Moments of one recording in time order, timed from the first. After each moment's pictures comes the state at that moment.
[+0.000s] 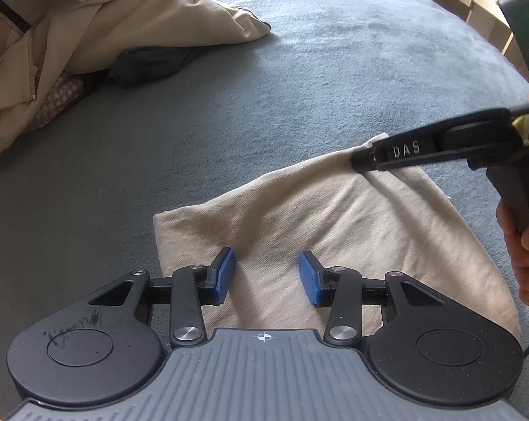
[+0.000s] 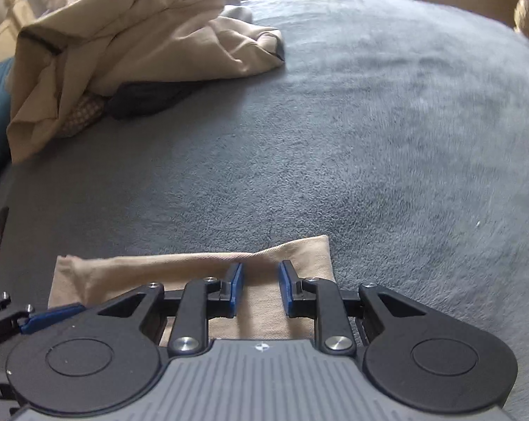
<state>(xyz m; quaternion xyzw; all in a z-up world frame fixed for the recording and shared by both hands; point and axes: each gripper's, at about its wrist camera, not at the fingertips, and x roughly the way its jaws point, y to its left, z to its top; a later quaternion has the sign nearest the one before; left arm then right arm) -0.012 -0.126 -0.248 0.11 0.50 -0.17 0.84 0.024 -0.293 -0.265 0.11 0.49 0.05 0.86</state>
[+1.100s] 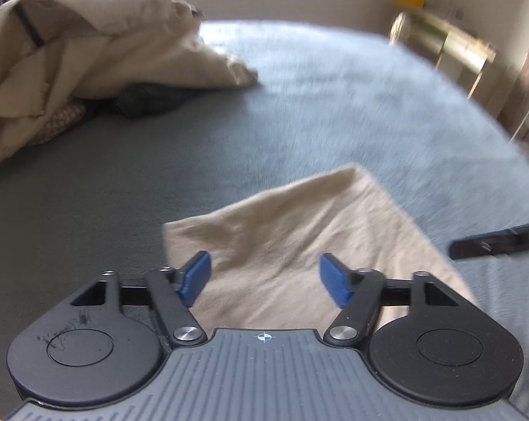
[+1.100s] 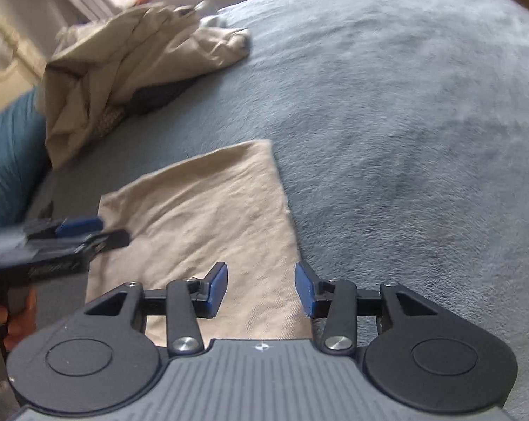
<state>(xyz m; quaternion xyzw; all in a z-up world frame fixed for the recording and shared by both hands) -0.045 -0.071 -0.222 0.02 0.43 -0.23 0.87 -0.101 -0.368 -0.242 0.23 0.49 0.06 0.84</state>
